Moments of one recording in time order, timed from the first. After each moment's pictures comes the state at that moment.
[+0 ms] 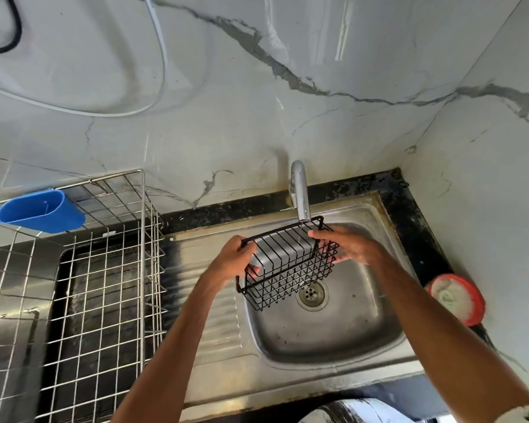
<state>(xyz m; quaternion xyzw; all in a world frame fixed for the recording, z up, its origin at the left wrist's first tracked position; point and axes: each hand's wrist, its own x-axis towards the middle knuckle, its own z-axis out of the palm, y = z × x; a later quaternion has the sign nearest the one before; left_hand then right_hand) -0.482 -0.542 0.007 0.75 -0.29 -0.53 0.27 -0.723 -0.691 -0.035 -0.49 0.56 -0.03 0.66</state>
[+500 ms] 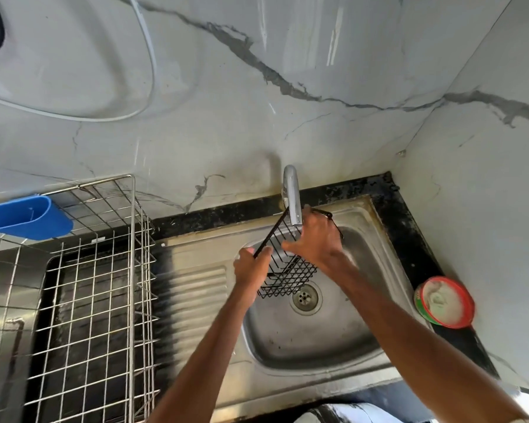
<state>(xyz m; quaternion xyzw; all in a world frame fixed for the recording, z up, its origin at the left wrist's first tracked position) -0.535 -0.556 -0.047 0.81 -0.18 -0.45 0.31 -0.662 -0.662 -0.008 -0.80 0.56 0.01 0.22</state>
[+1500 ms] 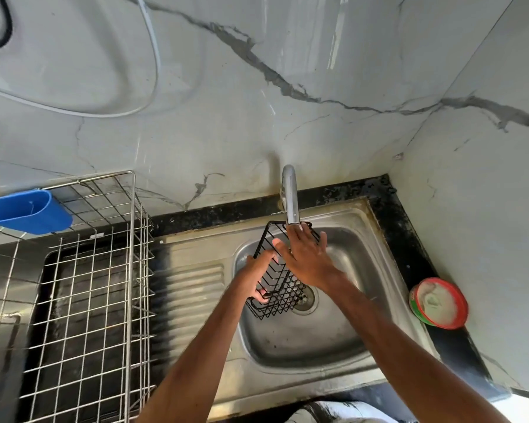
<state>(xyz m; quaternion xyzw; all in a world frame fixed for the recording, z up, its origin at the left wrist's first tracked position) -0.542 -0.563 -0.039 0.74 -0.04 -0.62 0.26 -0.674 -0.628 -0.021 -0.83 0.45 0.03 0.32</state>
